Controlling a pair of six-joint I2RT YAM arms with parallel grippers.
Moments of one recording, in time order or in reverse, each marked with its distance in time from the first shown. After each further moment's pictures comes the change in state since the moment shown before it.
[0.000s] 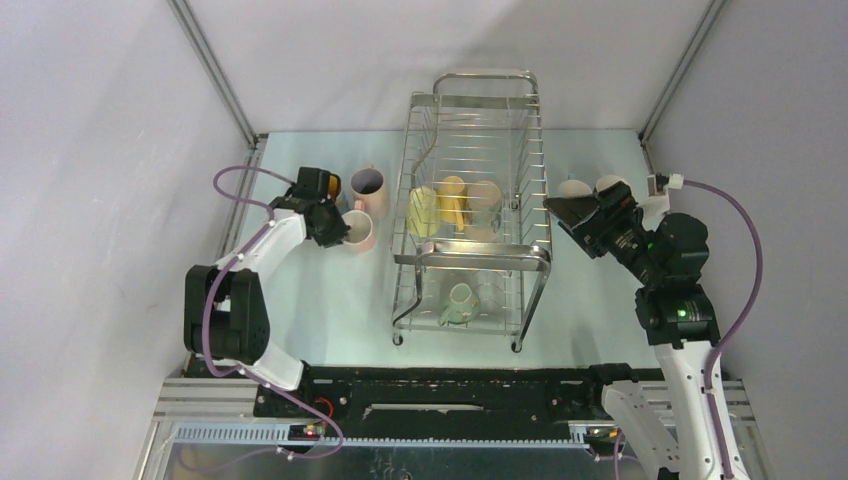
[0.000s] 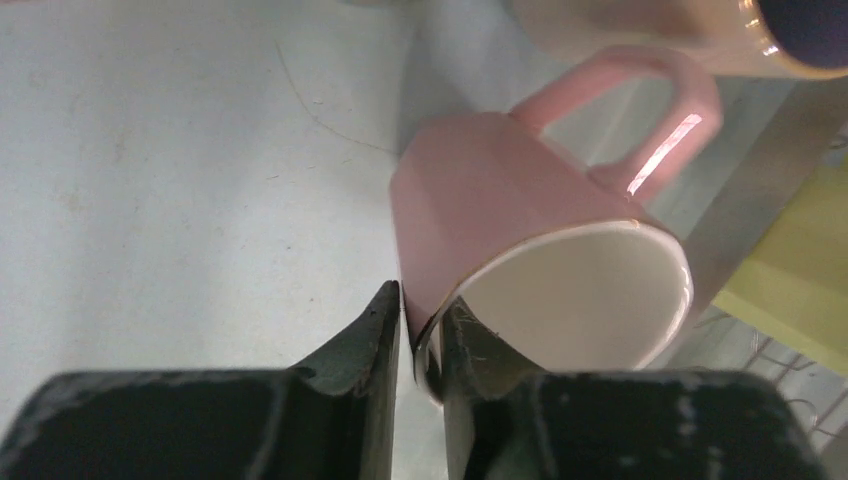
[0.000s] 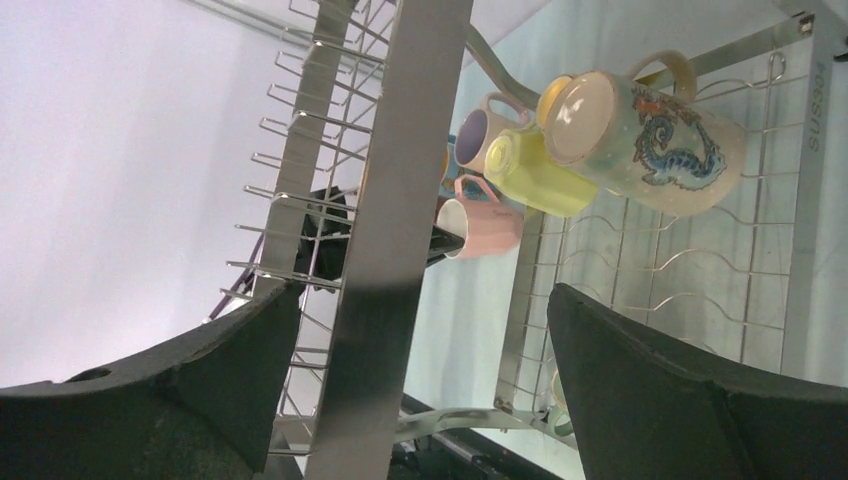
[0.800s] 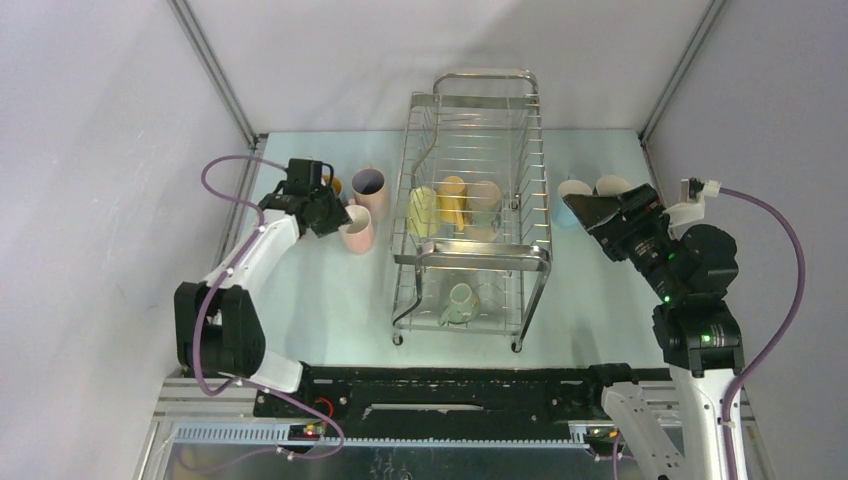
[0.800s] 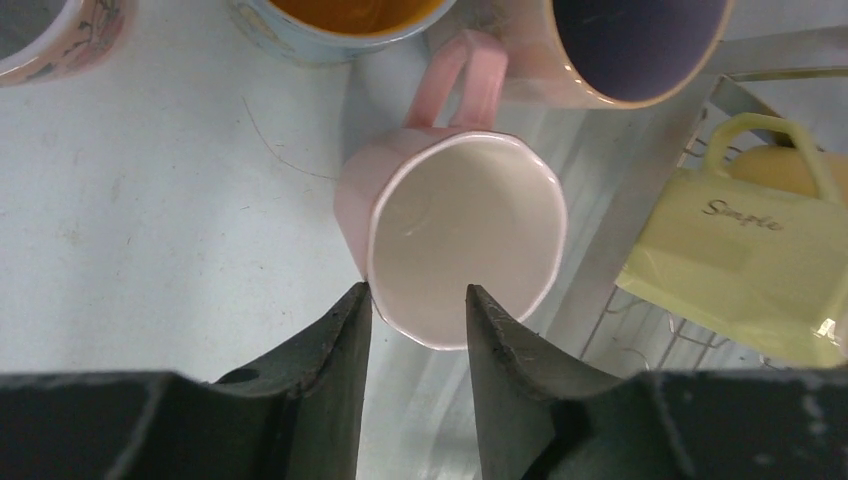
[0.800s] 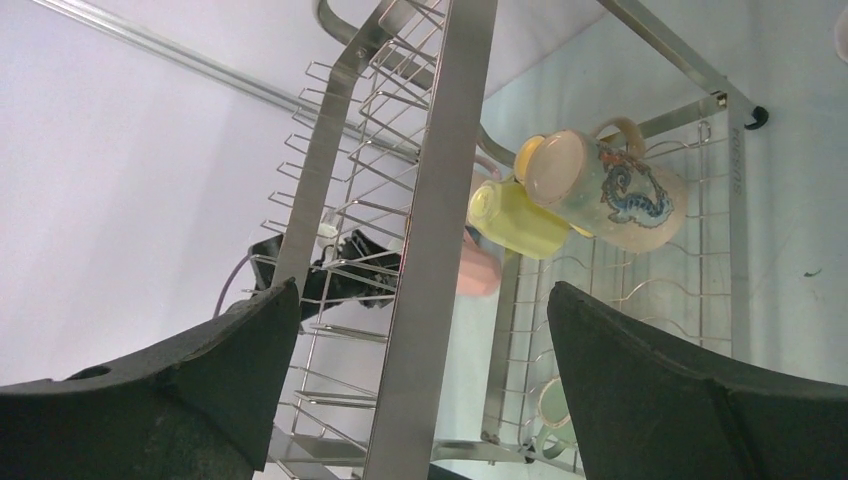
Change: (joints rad) left arm 0.003 -0.063 0.045 0.016 0.026 0.013; right arm 0.000 -0.050 0.146 -0.162 0.161 -0.050
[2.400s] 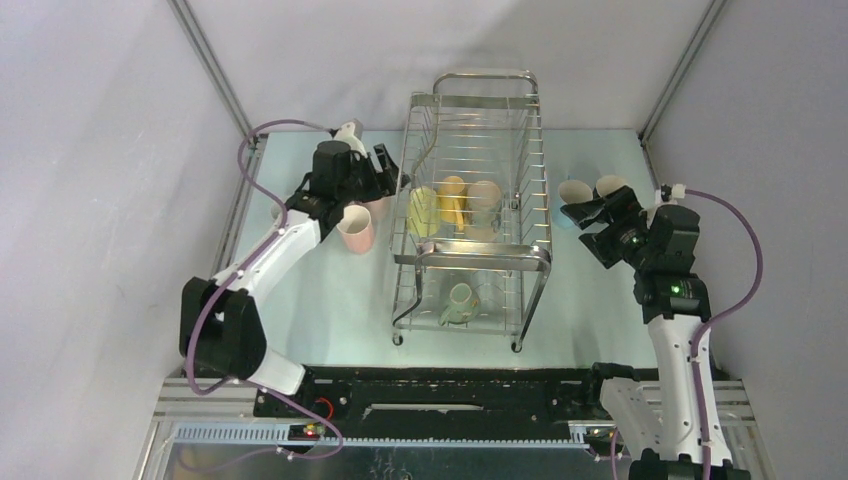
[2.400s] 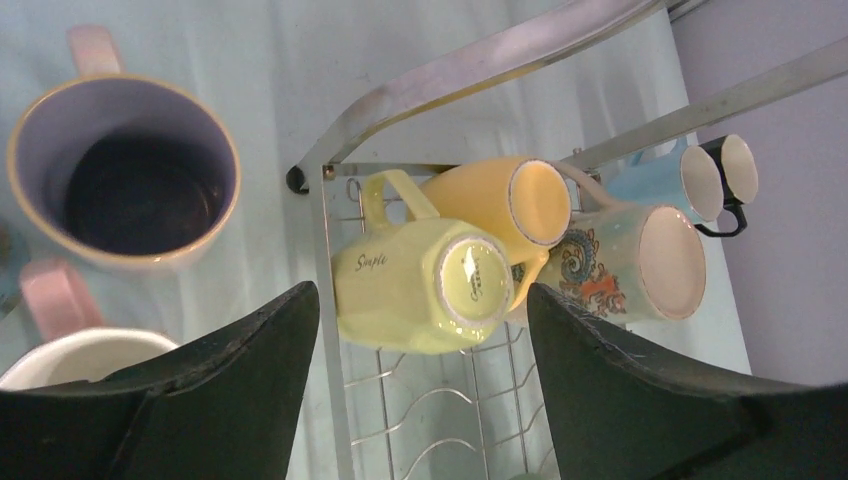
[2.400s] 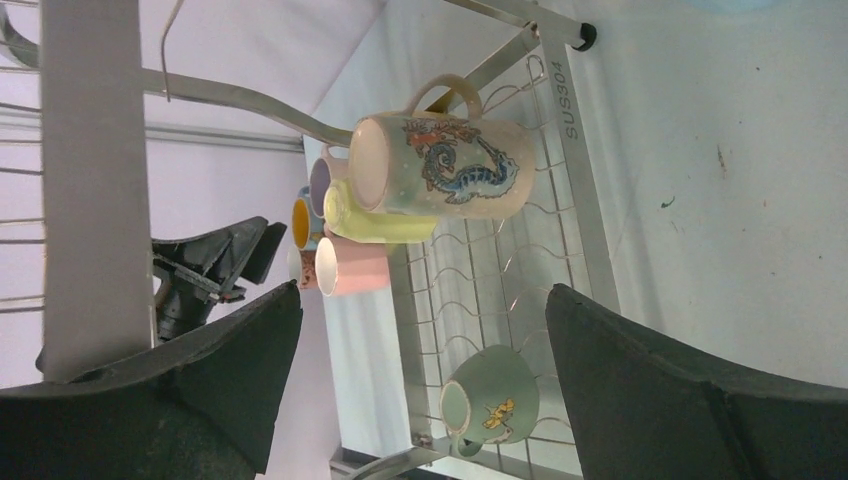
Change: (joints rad) left arm -0.196 -0.018 0.033 0.422 0.161 0.079; right arm -0.178 0.147 -0.181 0.010 -0.086 -0.044
